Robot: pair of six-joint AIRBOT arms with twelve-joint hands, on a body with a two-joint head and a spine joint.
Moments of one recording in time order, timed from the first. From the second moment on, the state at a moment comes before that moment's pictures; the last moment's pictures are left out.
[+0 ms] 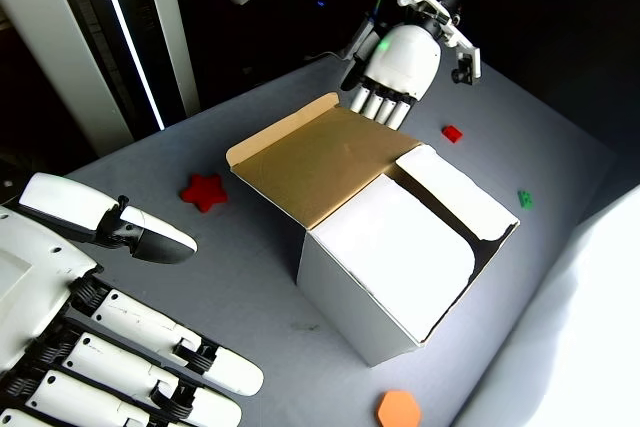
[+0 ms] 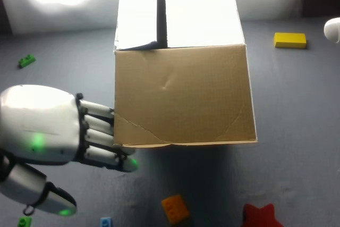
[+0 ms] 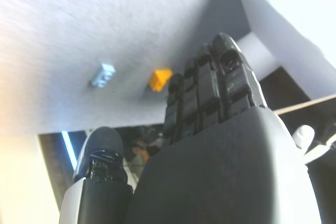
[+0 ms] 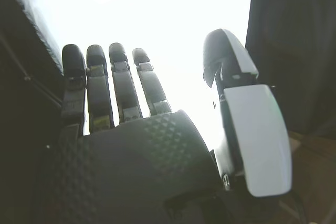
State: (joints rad) left arm 0.45 -0.84 1.18 1.67 -0.79 -0.11; right arm -0.21 -0.65 0.91 0.38 0.37 -1.10
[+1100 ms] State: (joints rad) left arm -0.11 -0.98 1.39 1.90 -0.94 -0.41; right arm -0.18 -0.67 0.91 0.38 0.36 -1.13
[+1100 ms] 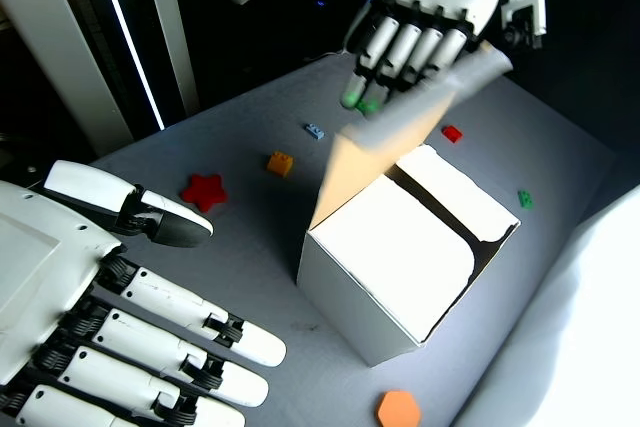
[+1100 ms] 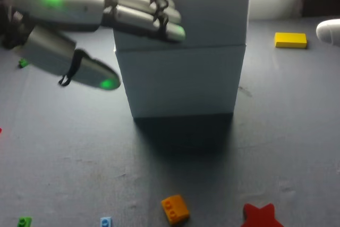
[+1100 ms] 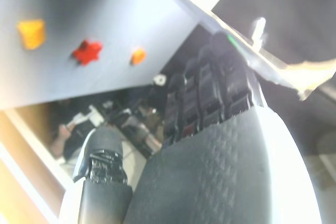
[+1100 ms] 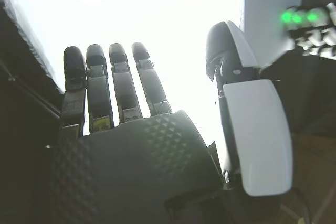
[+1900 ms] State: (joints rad) left arm 0.03 -1.22 1.72 1.84 -0.94 -0.37; right arm -0.18 -0.67 0.90 0.38 0.36 -1.13
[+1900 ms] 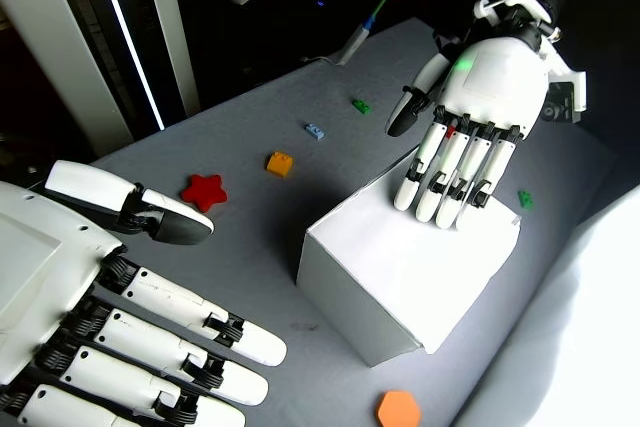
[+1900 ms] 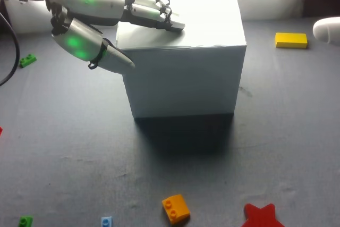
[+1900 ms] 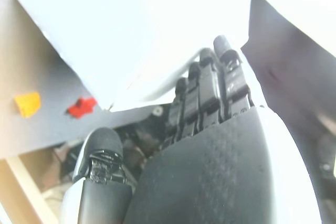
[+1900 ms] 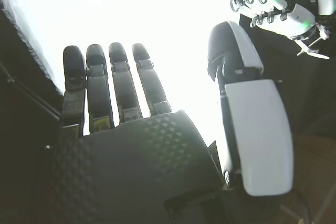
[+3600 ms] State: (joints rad) left arm -0.11 -0.59 1.18 2.09 -1.10 -0.61; right arm -0.19 -0.67 0.90 0.37 0.34 -1.16
